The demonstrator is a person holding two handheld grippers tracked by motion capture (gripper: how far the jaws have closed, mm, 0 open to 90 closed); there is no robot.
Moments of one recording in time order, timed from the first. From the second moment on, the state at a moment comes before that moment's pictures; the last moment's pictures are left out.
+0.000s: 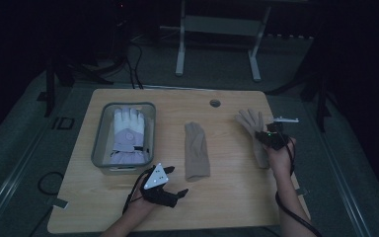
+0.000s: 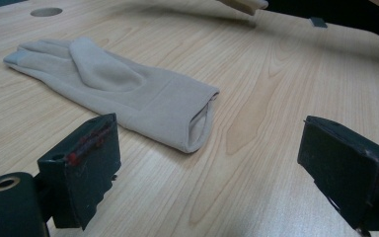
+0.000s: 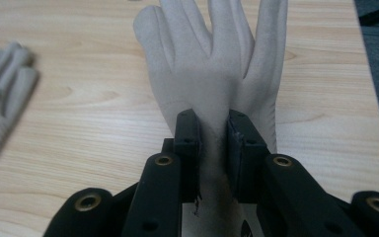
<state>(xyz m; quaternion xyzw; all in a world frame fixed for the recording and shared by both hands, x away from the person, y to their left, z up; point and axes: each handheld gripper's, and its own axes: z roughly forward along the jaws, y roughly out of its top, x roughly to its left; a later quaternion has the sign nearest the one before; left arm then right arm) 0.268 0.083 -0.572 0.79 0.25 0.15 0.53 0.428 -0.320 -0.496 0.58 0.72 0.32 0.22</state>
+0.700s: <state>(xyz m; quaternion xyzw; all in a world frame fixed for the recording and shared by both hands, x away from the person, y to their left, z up) 0.267 0.083 -0.572 0.80 0.24 0.15 0.54 0.425 -0.298 -0.546 0.63 0.69 0.28 0.22</state>
